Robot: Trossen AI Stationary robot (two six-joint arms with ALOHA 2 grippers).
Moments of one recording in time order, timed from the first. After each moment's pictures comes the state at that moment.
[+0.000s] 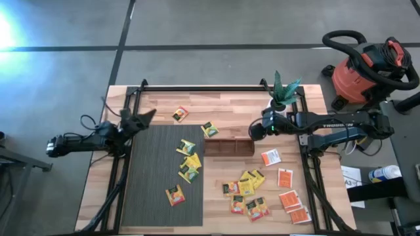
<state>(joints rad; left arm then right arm) 0.07 0.14 0.03 0.37 -0.52 -1.00 -0.14 1.08 0.71 -0.56 0.26 0.96</state>
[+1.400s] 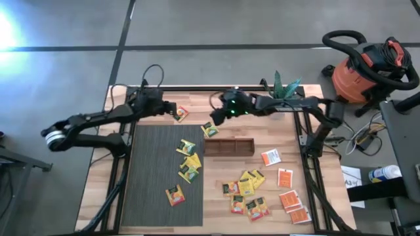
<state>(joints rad) 0.65 1.08 0.53 -0.06 -0.05 -0.67 -0.33 1.75 1.21 -0.14 -0.10 0.66</state>
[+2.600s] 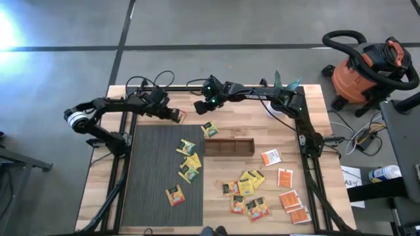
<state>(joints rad) 0.81 1.42 0.59 -0.17 0.20 -0.52 -0.46 2.24 1.72 -0.34 -0.38 0.69</state>
